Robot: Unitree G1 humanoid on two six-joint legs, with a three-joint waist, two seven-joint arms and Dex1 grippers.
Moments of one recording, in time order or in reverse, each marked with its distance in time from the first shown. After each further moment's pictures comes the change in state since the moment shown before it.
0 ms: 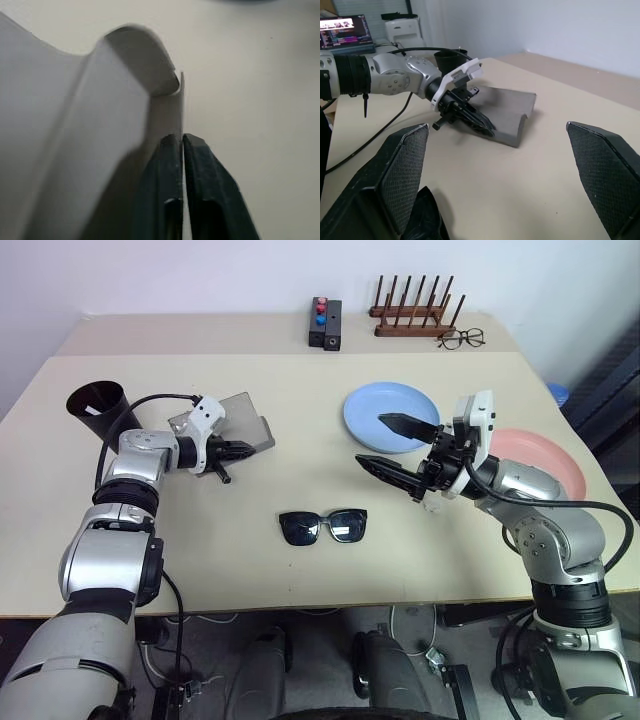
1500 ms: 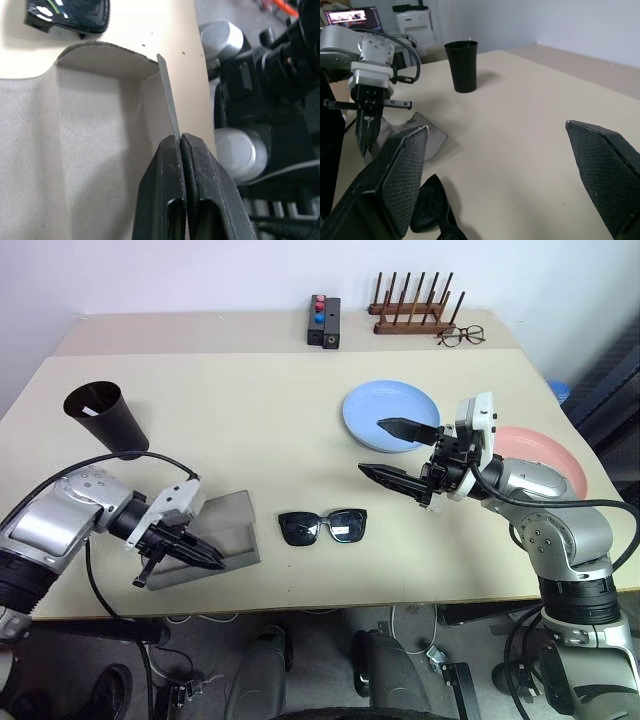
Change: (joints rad) left arm 0.530 0.581 -0.356 -1.057 -0.455 0.261 -0.467; right arm -0.008 -0.043 0.005 0.020 -0.003 -0.006 0.080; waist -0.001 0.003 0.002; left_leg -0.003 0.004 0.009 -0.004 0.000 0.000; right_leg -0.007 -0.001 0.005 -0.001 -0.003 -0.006
